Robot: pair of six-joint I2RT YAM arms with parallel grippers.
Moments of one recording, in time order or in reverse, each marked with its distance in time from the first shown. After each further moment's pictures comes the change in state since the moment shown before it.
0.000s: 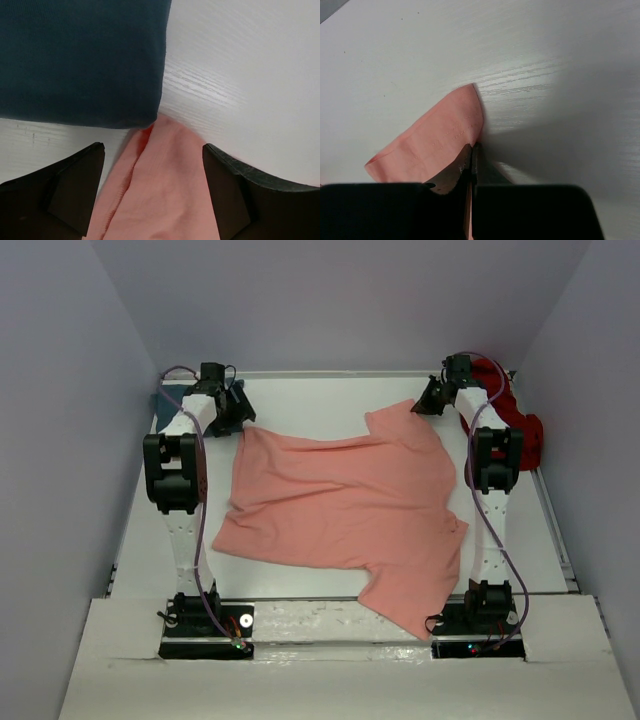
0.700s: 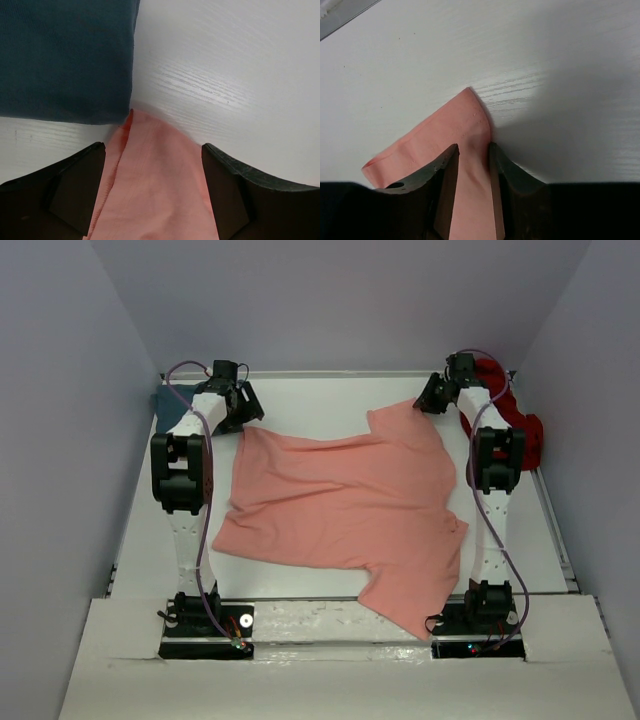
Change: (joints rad) left arm -0.052 0.000 0.011 -0.003 -0.067 0.005; right arm -0.012 -0.009 -0.001 0.033 0.017 -0.011
